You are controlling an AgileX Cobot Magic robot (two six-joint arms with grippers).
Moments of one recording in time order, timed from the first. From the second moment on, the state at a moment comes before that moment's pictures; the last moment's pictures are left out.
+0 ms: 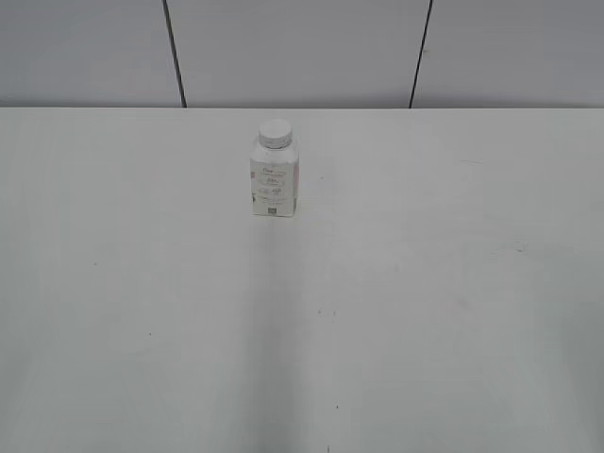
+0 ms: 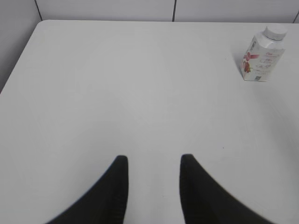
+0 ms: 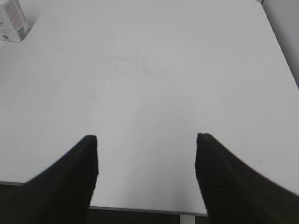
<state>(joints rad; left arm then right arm) 0.01 -0.01 -0.52 0.04 1.06 -0.04 0.03 -0.01 -0.51 0.09 1.10 -0.18</state>
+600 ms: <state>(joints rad) 0.01 -0.01 -0.52 0.04 1.06 -0.04 0.03 -0.01 -0.51 0.09 1.10 -0.18</state>
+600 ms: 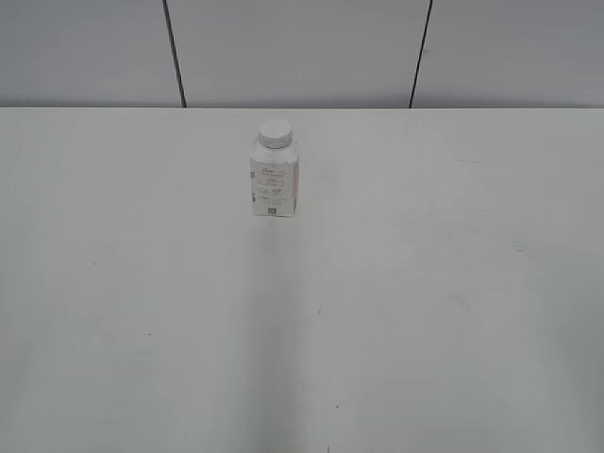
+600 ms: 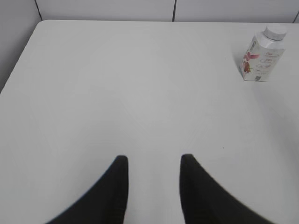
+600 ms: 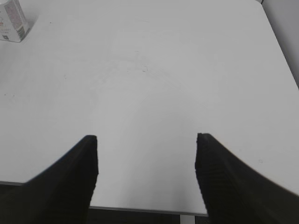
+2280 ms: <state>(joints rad) 0.01 -0.01 -0.52 0.04 1.06 -0.04 0.03 -0.01 -0.51 0.09 1.10 -0.18</state>
